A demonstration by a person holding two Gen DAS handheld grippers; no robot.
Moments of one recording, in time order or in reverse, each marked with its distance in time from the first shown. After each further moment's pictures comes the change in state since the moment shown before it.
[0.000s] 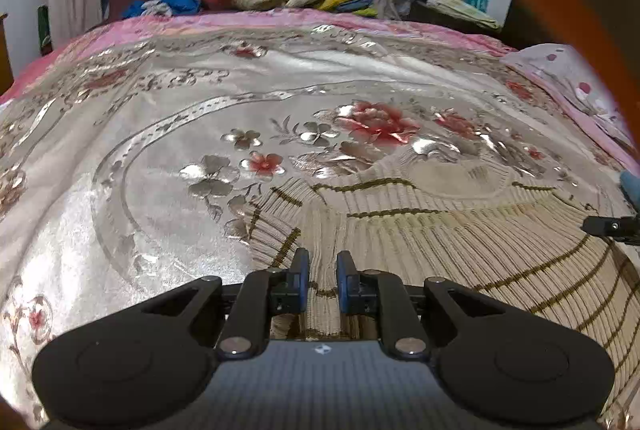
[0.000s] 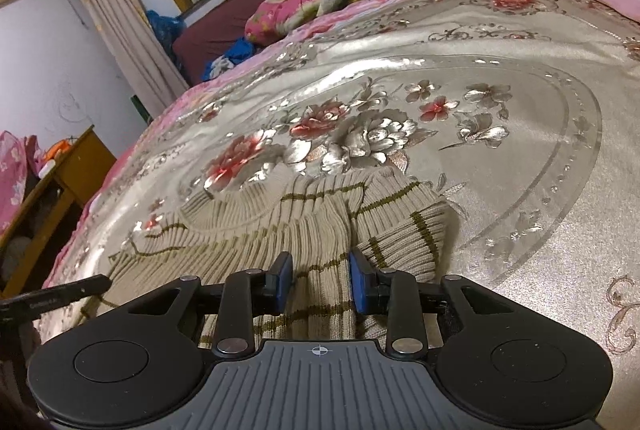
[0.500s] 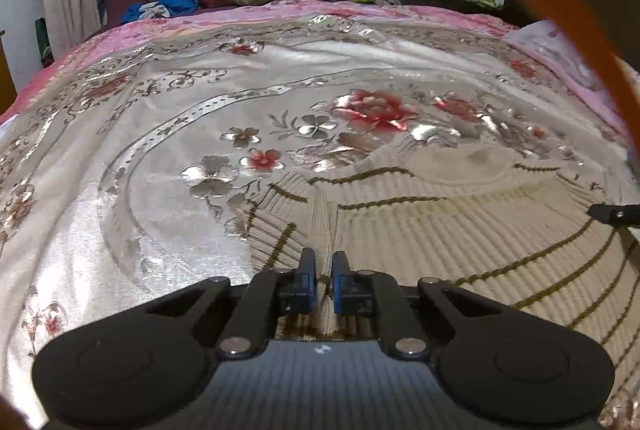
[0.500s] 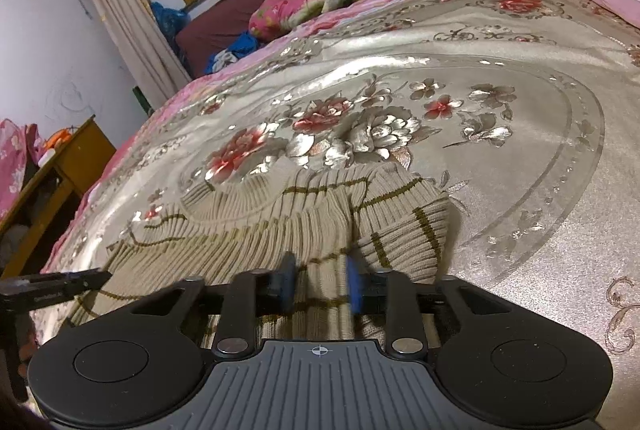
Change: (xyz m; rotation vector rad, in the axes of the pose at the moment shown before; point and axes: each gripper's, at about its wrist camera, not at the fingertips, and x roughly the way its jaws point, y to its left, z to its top) left arm -0.008 -0.012 0.002 0.062 0.027 0.031; right arm 0.000 0.003 -0.003 -0.033 0.012 -0.007
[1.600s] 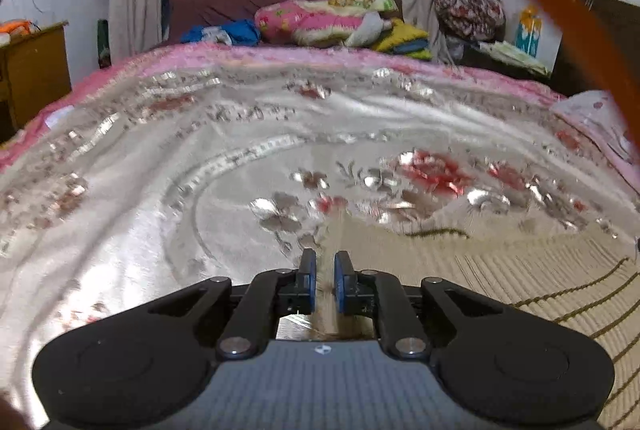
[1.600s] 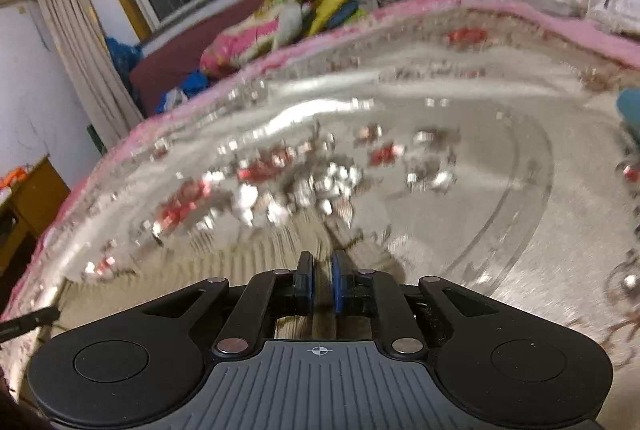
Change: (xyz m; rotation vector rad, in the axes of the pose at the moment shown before) left arm -0.019 0.030 -0.003 -0.135 -0.171 0.125; right arm -0.010 -0.009 0.016 0.047 -0.145 -0.146
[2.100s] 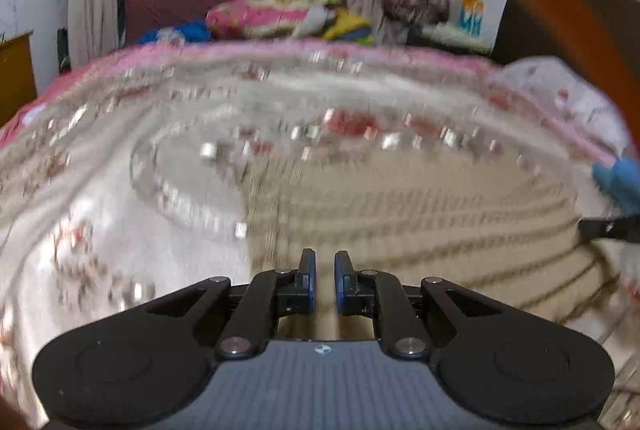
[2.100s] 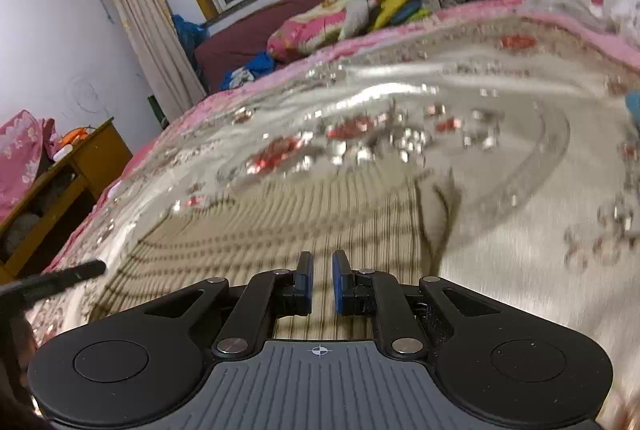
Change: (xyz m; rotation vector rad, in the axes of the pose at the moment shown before) left arm -0.061 -0.031 -0.065 0.072 0.065 -0.117; right arm -0.077 0.031 -0.051 -0.094 0.062 0.151
